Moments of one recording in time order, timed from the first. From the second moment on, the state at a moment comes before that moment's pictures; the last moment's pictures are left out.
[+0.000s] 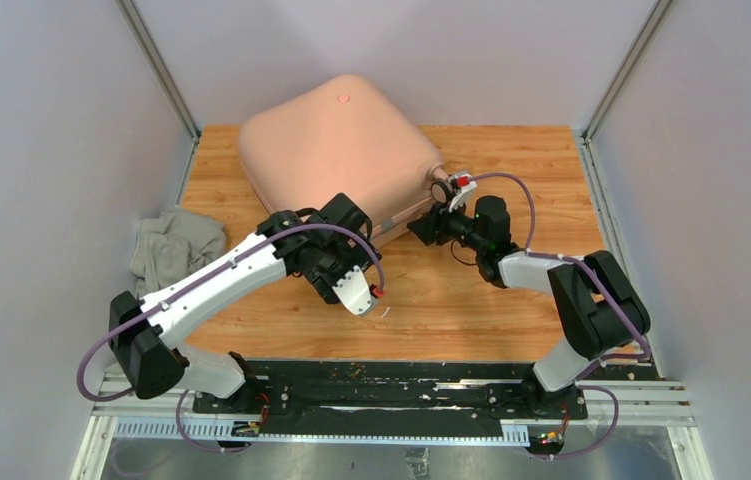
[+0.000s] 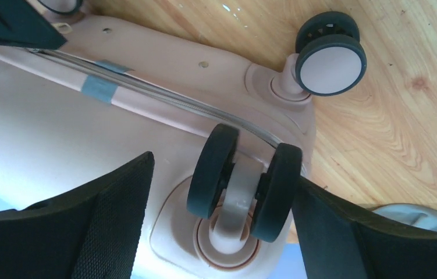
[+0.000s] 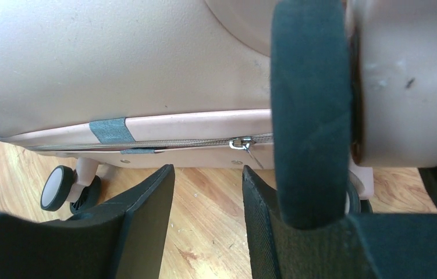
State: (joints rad) left arm -0.84 1.34 1.27 -1.04 -0.04 1.63; right arm 0.39 1.59 0.66 0.72 -0.45 0.29
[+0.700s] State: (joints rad) left arm -0.91 1.41 1.28 -1.08 -0.22 1.60; right arm 0.32 1.74 0.67 0.91 -0.57 0.38
